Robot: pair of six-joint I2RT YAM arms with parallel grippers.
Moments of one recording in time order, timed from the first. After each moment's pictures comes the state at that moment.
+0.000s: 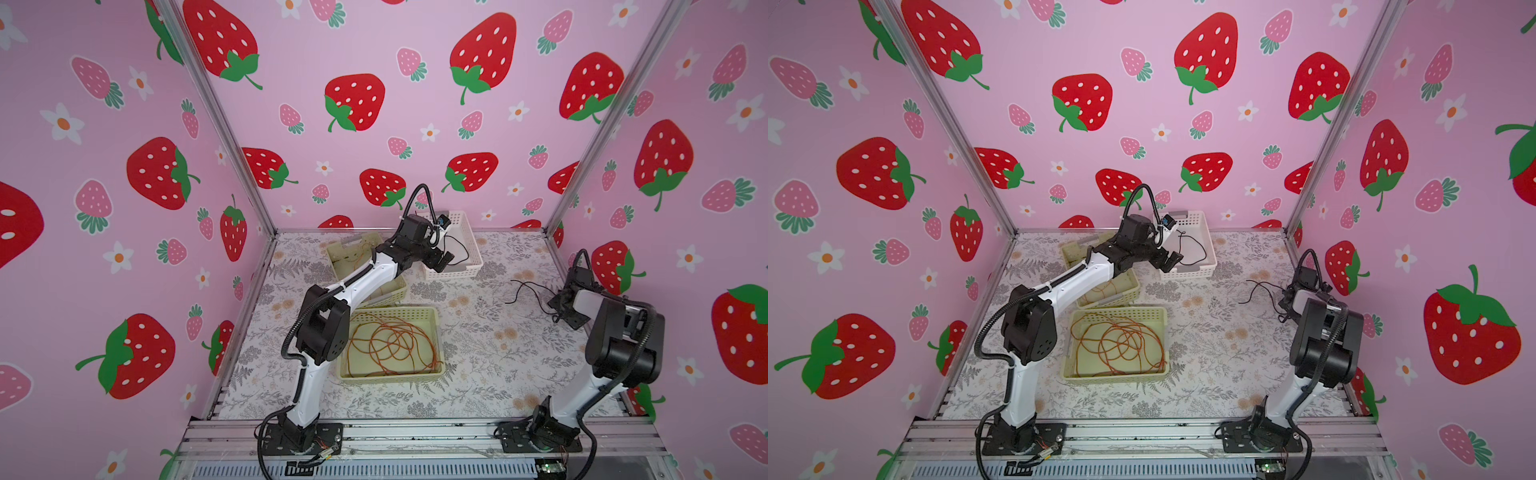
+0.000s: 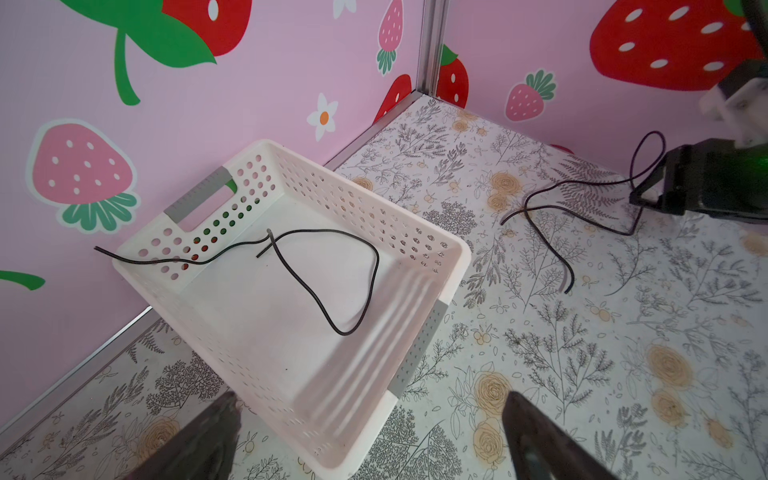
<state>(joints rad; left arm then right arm) -0.61 2.10 1.87 -0.29 0.22 0.21 -0.28 1.78 1.01 -0.30 0.30 0.58</state>
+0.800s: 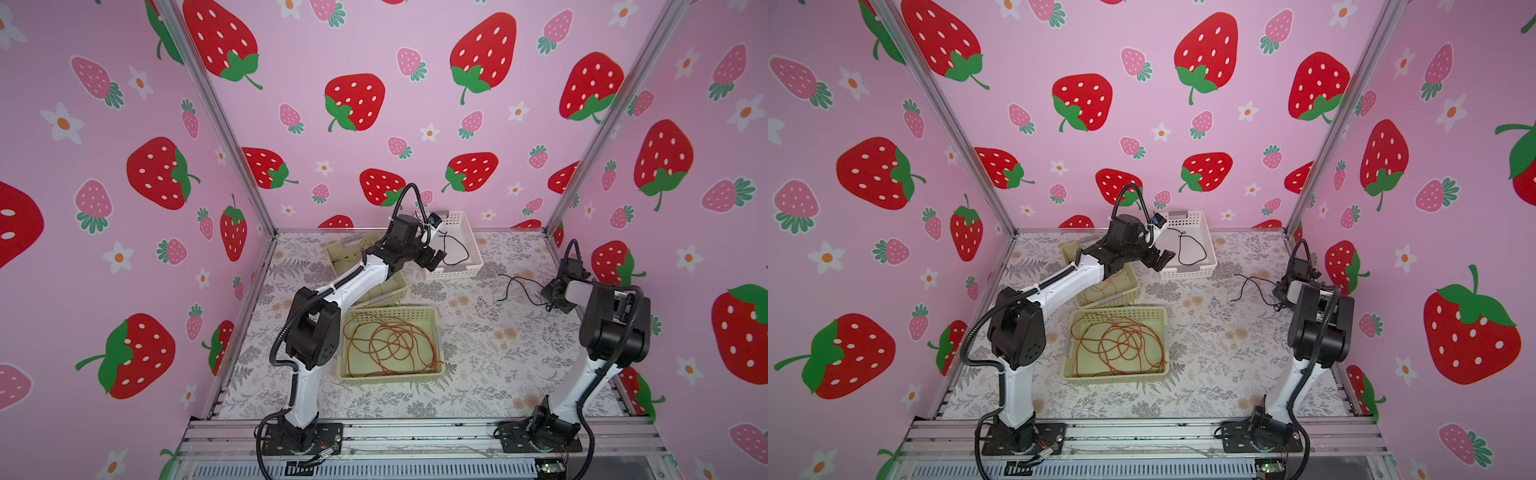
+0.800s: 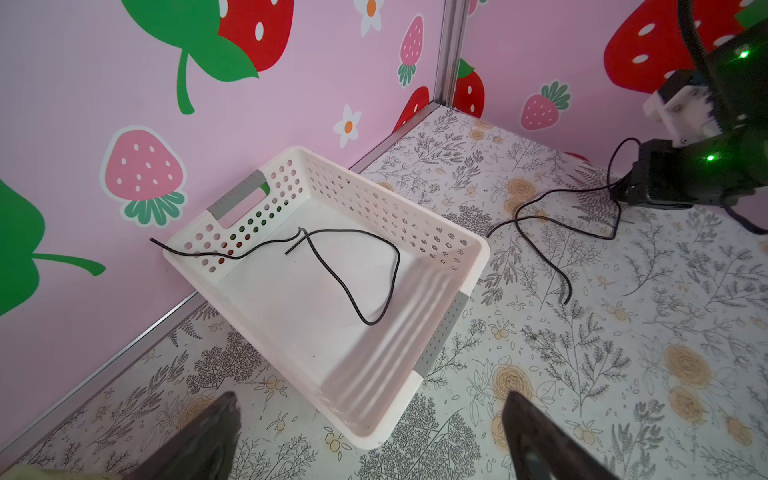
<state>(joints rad) -0.57 2.02 1.75 -0.22 0.21 0.21 -0.21 1.93 1.13 -0.19 0.20 0.51</state>
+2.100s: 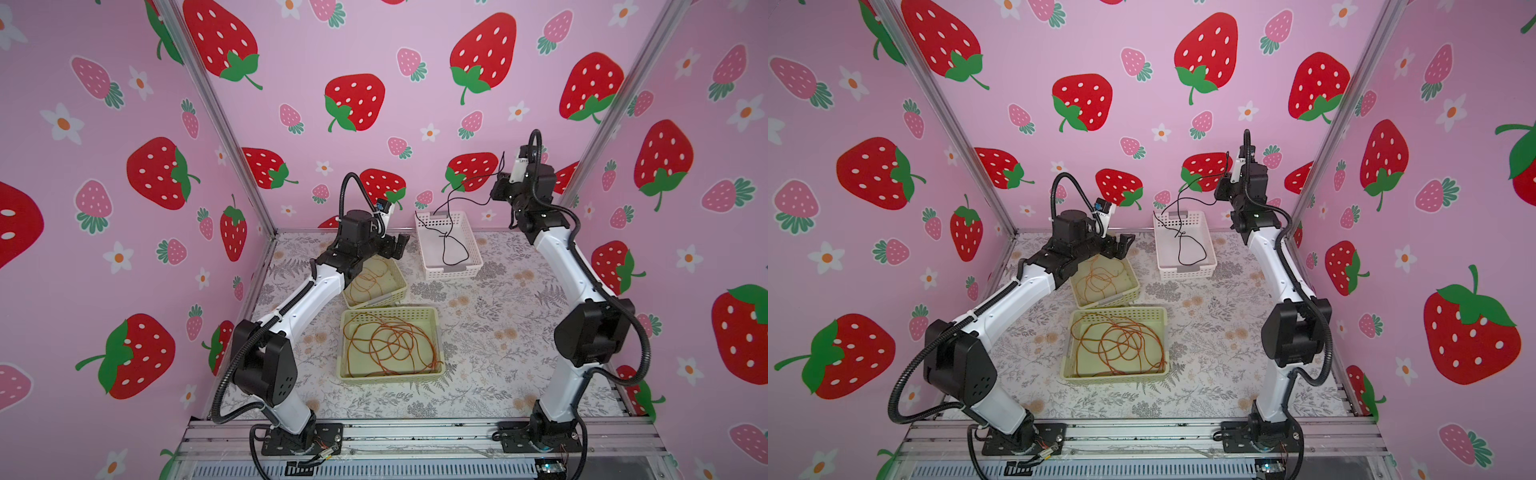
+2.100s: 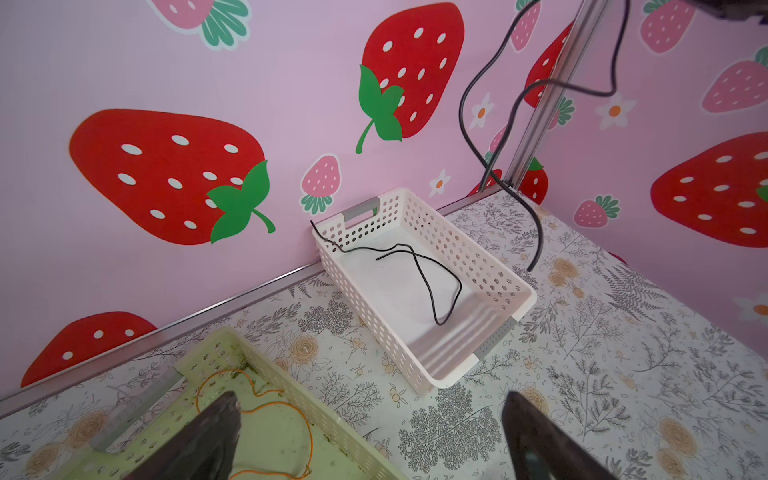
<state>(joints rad) -0.40 1.63 1.44 -0.15 0.16 0.03 0.23 1.94 1.98 -0.16 0.01 0.15</state>
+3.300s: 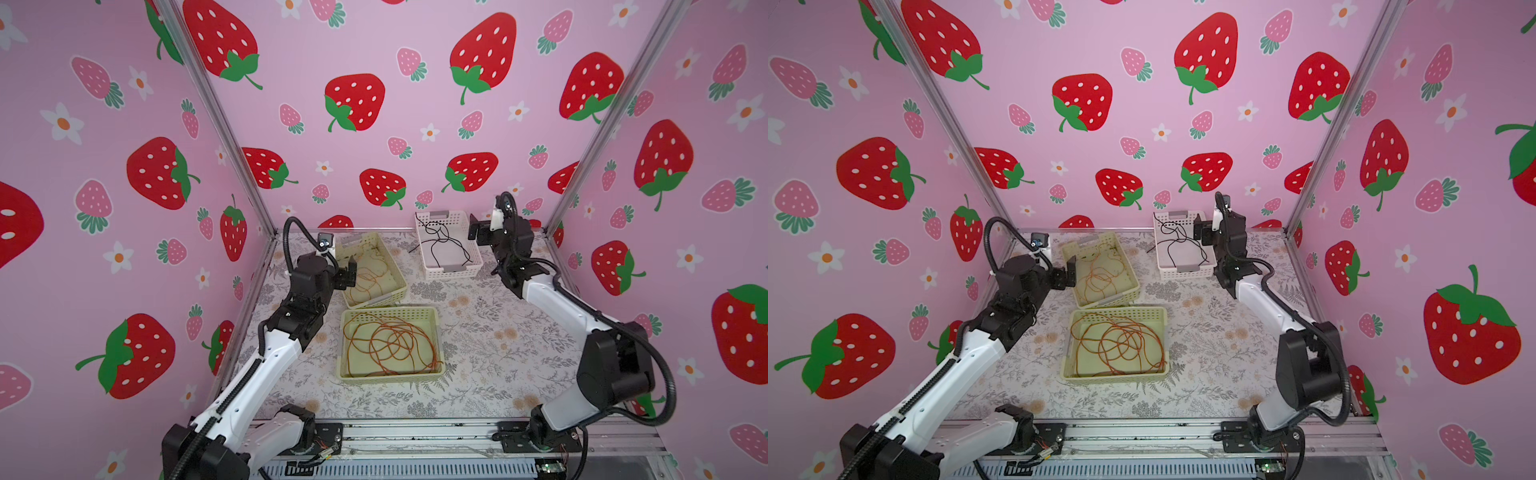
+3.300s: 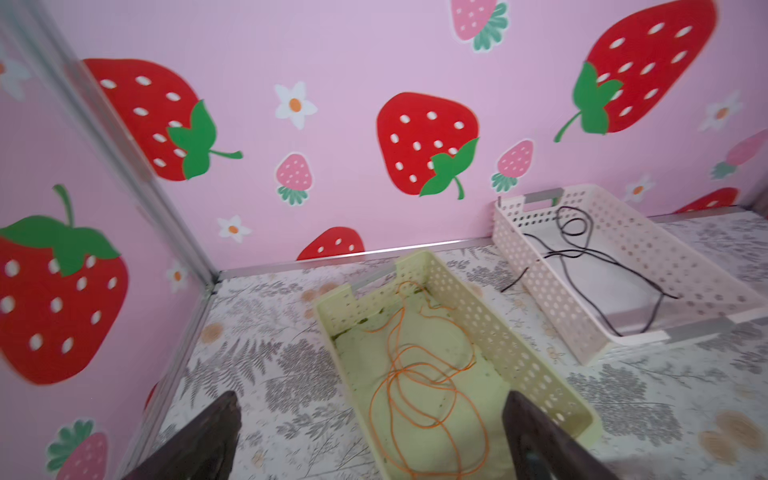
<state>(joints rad) -0.29 1.03 0.87 -0.12 -0.31 0.02 0.39 1.53 1.15 0.33 0.25 -0.05</state>
